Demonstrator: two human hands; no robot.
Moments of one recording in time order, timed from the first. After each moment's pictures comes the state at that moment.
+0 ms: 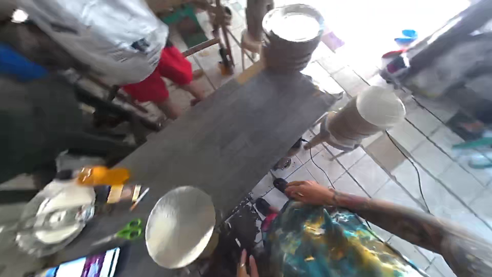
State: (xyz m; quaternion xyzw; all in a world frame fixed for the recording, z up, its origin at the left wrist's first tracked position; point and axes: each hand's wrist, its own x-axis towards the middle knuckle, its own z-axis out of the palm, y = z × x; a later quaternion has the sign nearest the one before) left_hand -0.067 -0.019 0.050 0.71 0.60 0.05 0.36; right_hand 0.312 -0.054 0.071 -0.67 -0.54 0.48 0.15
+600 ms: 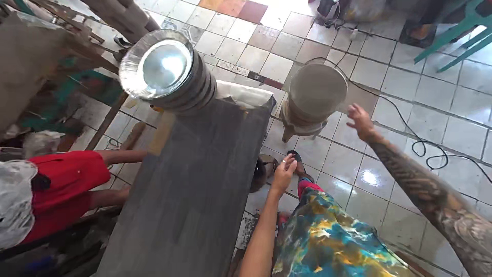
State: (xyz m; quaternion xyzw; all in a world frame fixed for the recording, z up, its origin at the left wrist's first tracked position) left_hand 0.465 0.009 0.049 0.67 0.18 -0.25 0.68; right_hand 0.640 -0.303 0.008 -0.76 0.20 0.17 0.59
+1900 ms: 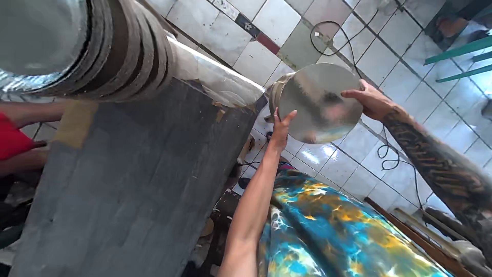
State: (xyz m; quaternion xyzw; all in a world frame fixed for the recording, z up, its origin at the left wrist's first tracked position) left_hand 0.662 -0.046 -0.023 0.45 0.38 -0.16 0.79; right_hand 0.827 -0.288 0.035 -0.76 0.16 0.39 0.49
